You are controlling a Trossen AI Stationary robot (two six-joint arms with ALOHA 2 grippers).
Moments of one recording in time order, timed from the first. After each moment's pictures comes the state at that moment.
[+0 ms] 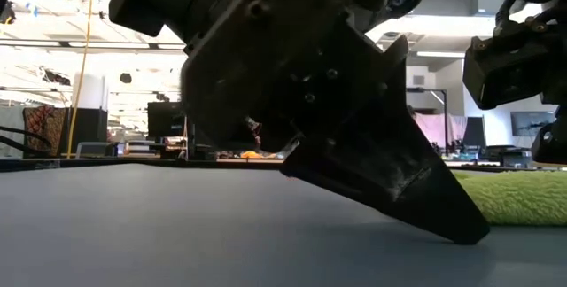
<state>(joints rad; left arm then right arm) -0.45 2.24 1.40 0.18 -0.24 -0.12 0.54 1.61 0.73 -0.18 -0.16 1.06</state>
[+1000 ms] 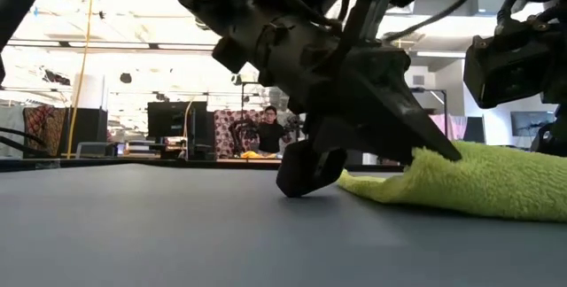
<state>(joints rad) -0.24 2.22 1.40 0.13 0.40 -0.97 0.54 1.61 0.73 -0.19 -0.15 1.05</state>
